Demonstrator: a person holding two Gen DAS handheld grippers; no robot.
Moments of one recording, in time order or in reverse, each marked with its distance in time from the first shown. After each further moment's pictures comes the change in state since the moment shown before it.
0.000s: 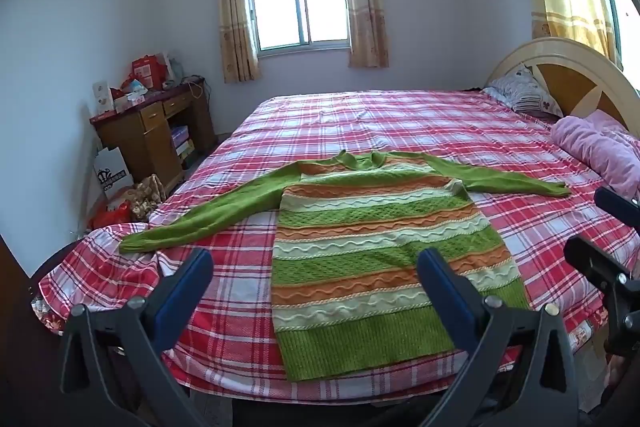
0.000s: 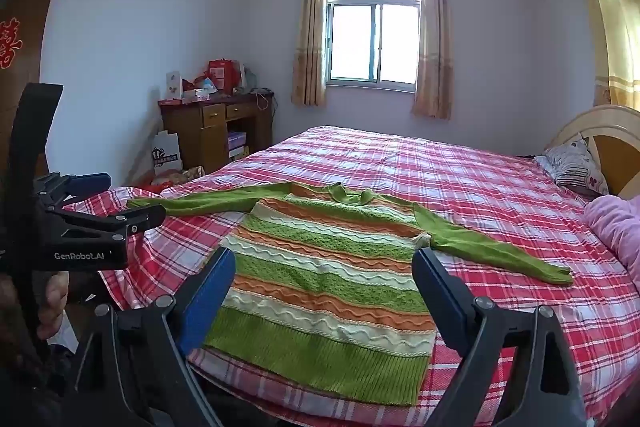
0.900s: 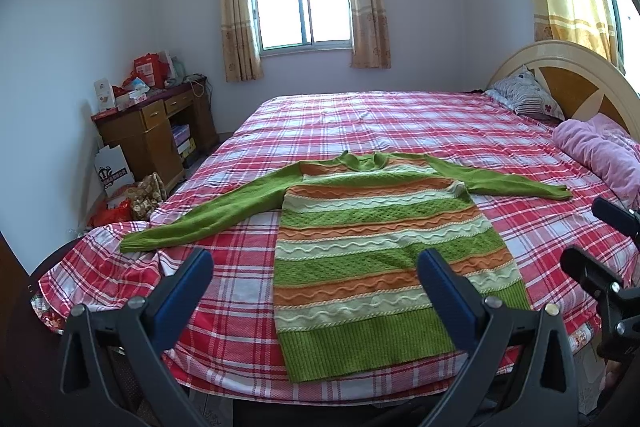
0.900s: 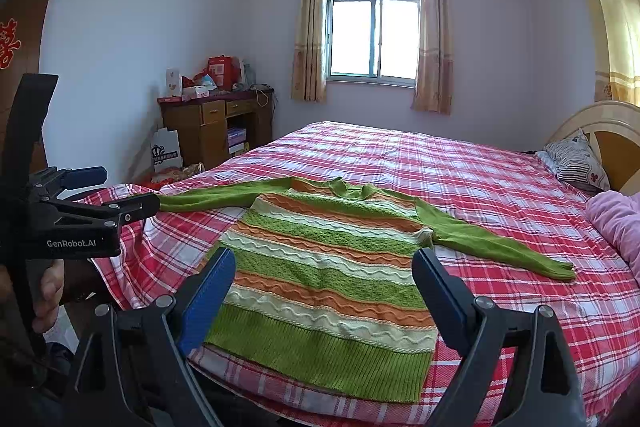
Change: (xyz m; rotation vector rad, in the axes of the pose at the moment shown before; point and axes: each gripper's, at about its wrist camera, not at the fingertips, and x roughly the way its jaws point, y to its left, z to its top) left arm -0.002 0.007 0.001 0.000 -0.005 0.002; right arm 0.005 0.003 -0.005 0.005 0.020 -0.004
